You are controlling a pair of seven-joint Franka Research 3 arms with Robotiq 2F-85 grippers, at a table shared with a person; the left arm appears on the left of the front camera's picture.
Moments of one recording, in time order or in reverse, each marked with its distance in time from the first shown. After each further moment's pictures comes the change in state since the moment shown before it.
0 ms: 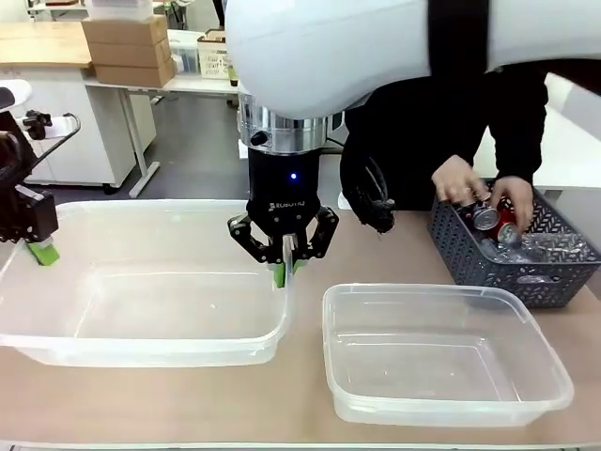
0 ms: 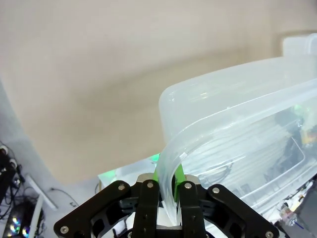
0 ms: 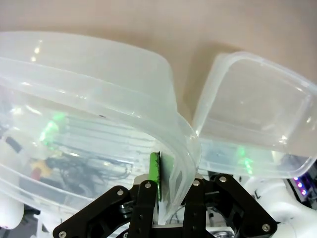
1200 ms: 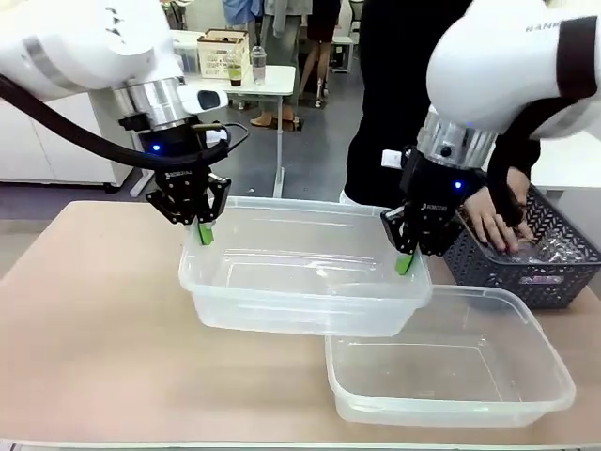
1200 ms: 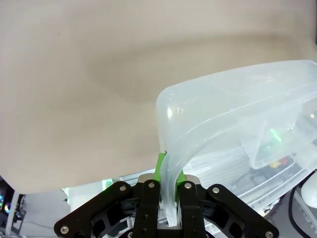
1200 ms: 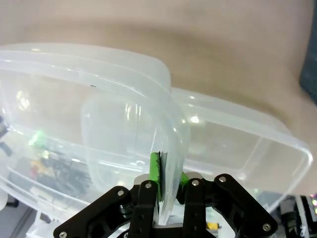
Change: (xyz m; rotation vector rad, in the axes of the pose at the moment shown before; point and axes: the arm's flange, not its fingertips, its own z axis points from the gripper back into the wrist) left arm 0.153 -0.130 -0.071 -0.001 0.137 0.117; right arm 0.046 -0.222 -0.051 0.205 0.010 -0.026
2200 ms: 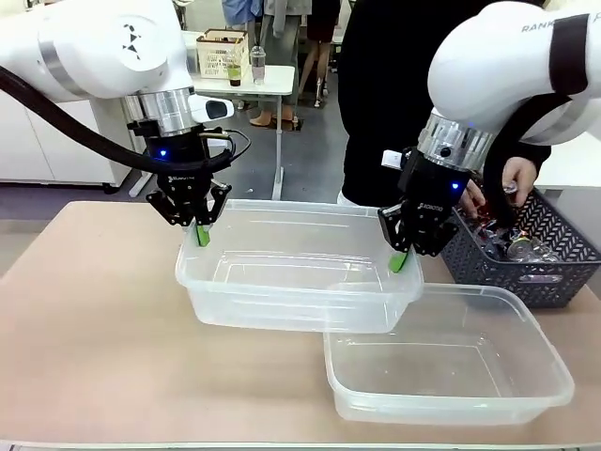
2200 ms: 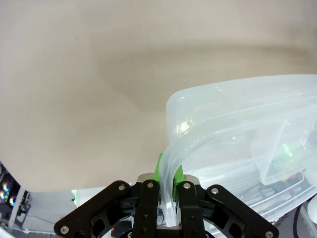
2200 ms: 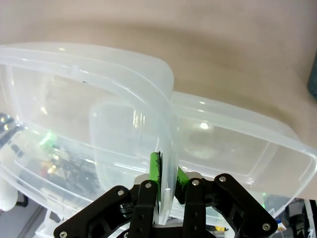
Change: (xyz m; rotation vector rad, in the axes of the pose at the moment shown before) left arm 0.011 -0.001 -0.009 0.084 -0.011 0.029; right arm 0.004 -0.005 0.002 0.052 -0.006 -0.023
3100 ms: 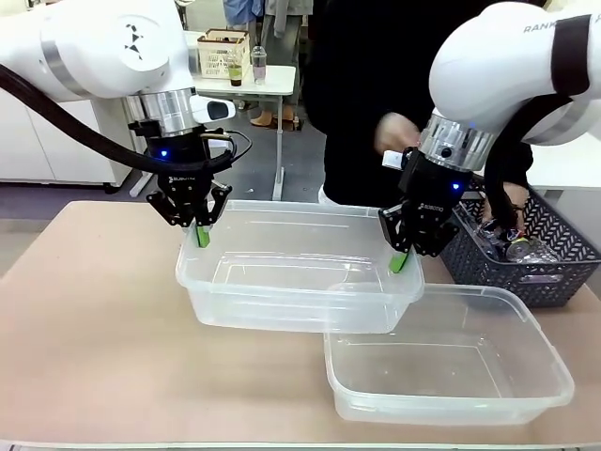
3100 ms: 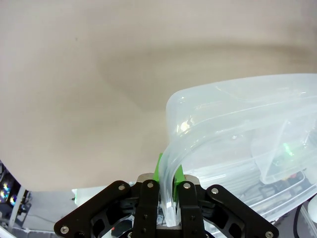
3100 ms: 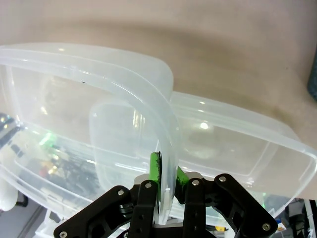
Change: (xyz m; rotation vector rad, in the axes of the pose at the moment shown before) left arm -0.001 0.000 0.000 0.002 0.005 -0.001; right arm 0.000 0.000 0.000 0.000 0.000 0.001
